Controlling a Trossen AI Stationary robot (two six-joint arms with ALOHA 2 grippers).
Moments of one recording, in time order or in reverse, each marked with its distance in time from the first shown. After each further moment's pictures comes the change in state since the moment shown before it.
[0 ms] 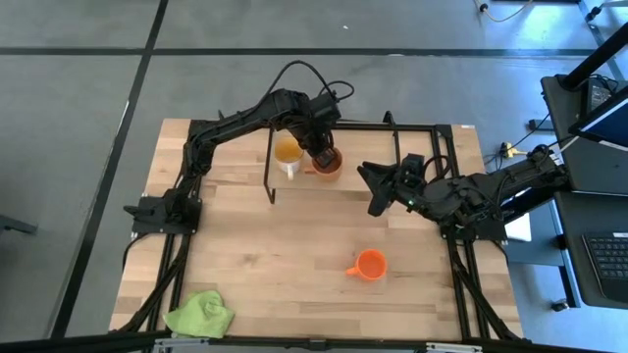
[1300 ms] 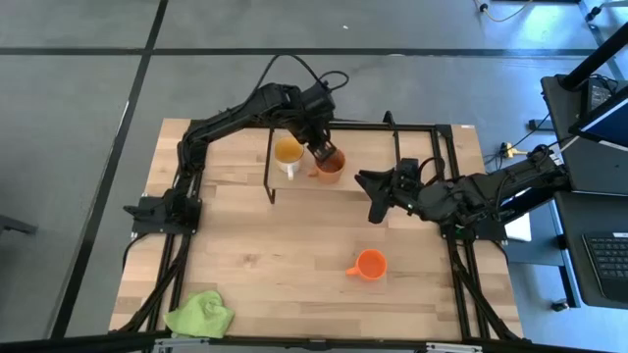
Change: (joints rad) left arm 0.014 -0.050 0.000 0.042 0.031 0.011; right arm 0.000 0.000 0.000 -0.078 -0.095 0.028
